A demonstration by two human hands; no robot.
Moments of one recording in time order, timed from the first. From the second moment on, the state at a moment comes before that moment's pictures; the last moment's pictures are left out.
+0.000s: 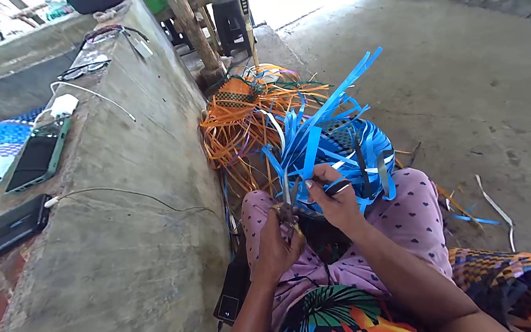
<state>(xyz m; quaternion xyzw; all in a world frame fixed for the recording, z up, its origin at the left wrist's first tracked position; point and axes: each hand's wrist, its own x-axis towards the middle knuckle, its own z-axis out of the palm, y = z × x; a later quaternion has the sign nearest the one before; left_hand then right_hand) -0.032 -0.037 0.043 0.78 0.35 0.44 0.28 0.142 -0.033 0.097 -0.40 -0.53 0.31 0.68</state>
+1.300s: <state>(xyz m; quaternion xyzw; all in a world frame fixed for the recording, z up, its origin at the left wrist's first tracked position) -0.029 -0.043 0.064 0.75 0.31 0.40 0.43 0.141 -0.035 0.086 -0.42 -0.62 0.24 0.62</state>
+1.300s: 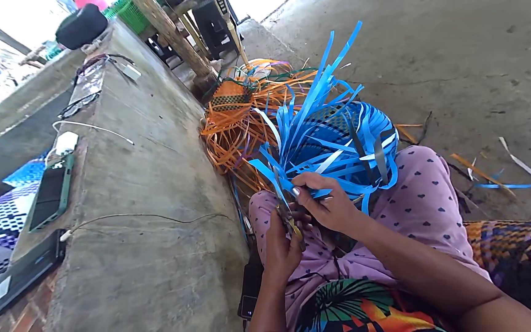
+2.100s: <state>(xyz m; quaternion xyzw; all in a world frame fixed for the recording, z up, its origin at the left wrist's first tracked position) -0.019 0.066 0.014 0.50 0.57 0.44 0.48 0.177 -0.031 0.090 -0.45 -0.40 0.40 0.69</state>
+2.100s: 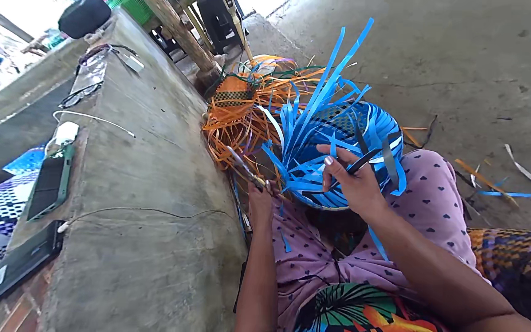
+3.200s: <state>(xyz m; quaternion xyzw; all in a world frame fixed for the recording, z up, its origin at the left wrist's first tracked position) -0.038 0.028 0.093 0.63 0.37 0.65 0.22 0.131 -0.026 0.091 -0.36 -0.60 0.34 0.62</state>
